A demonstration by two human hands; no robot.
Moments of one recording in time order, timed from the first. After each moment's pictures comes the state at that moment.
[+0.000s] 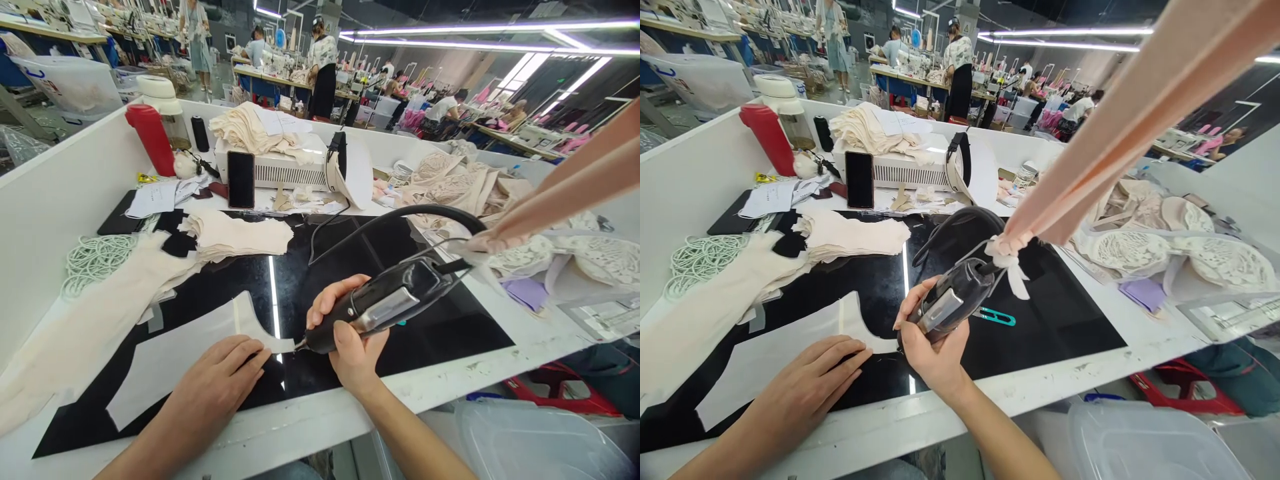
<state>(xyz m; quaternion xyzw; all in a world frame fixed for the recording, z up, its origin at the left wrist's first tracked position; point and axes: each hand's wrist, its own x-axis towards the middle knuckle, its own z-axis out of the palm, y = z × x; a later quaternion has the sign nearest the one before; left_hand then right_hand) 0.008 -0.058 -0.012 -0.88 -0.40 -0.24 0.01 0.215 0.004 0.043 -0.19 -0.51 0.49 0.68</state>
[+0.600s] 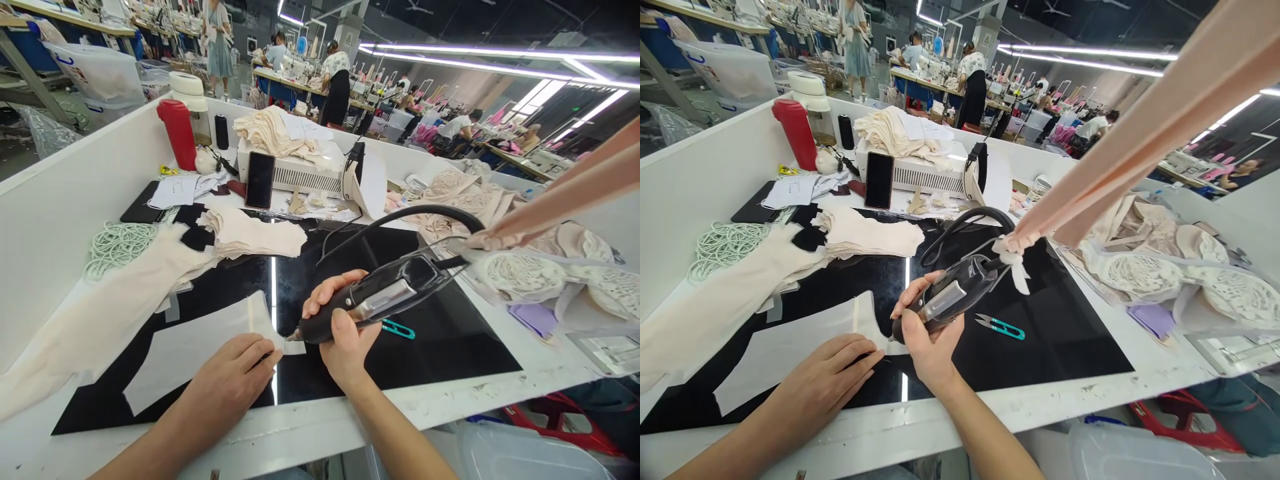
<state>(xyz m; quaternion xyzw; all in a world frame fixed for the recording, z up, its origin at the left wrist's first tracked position) 0.013 -0.060 -0.018 -0.89 -0.39 -0.25 -0.02 0.186 0.015 0.042 -0.18 -0.49 0.50 0.69</state>
